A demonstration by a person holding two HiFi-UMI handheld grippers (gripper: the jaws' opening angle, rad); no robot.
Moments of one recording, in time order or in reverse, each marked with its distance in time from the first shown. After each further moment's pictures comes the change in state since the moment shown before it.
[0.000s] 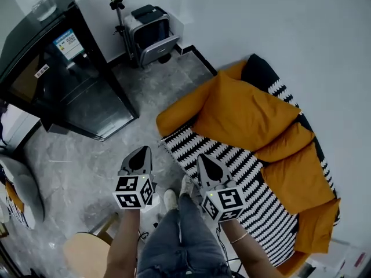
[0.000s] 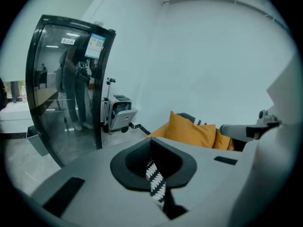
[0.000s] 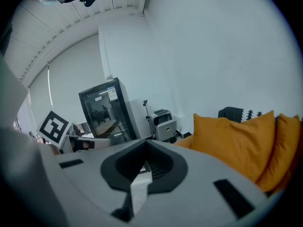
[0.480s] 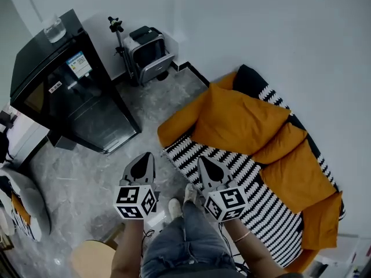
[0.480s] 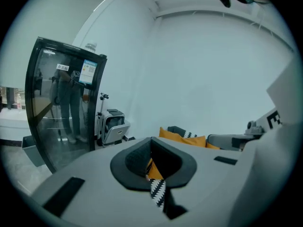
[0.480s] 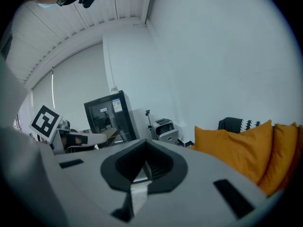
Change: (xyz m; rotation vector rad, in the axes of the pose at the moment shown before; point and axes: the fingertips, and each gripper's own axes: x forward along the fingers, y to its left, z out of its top) left arm -0.062 -0.045 0.060 0.034 -0.142 -0.066; right arm -0.042 0.016 0.044 -0.007 -0.098 0.018
